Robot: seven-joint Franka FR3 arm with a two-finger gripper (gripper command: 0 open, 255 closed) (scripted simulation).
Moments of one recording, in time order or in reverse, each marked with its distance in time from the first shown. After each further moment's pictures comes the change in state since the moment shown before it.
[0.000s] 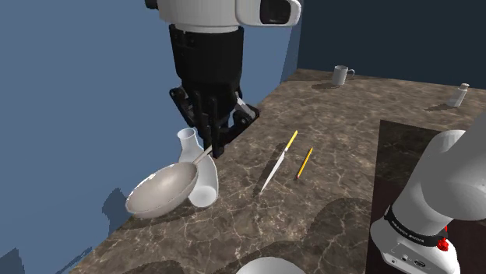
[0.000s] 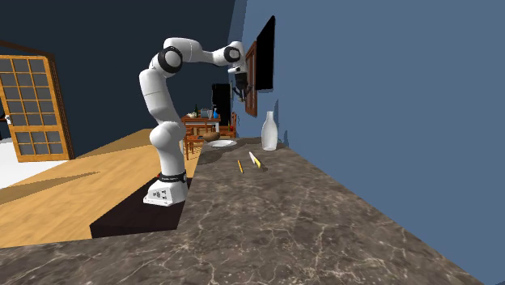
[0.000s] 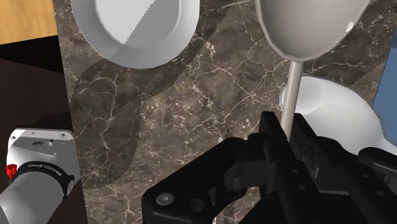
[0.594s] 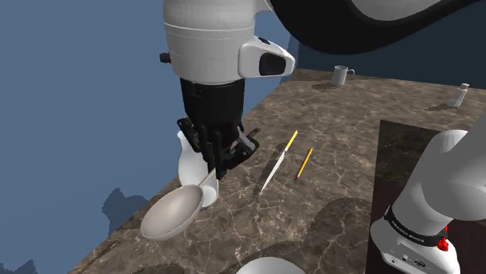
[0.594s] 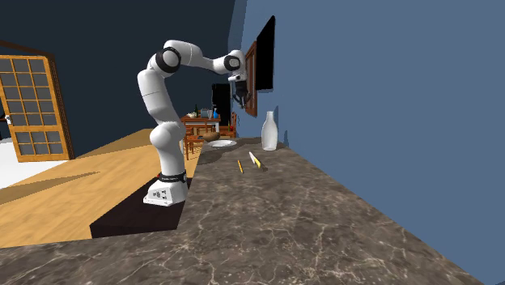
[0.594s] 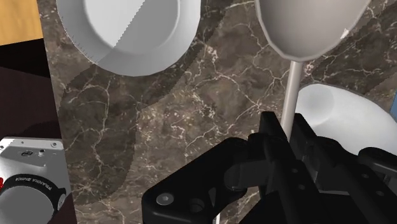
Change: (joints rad) arm 0.010 -0.030 0.000 -0.145 0.022 0.121 -0.010
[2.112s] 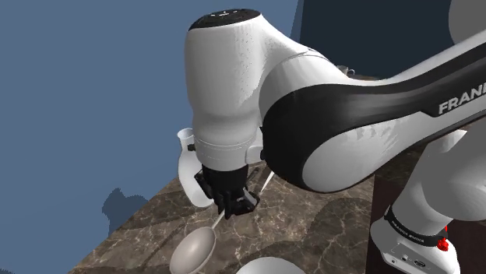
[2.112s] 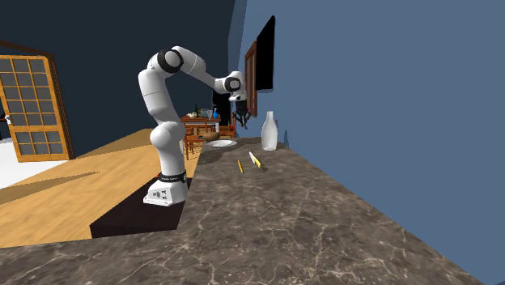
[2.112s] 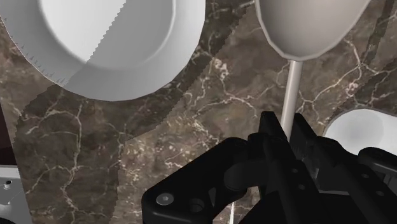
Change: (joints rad) arm 0.011 0.016 0.042 -0.298 0.007 0.312 0.009
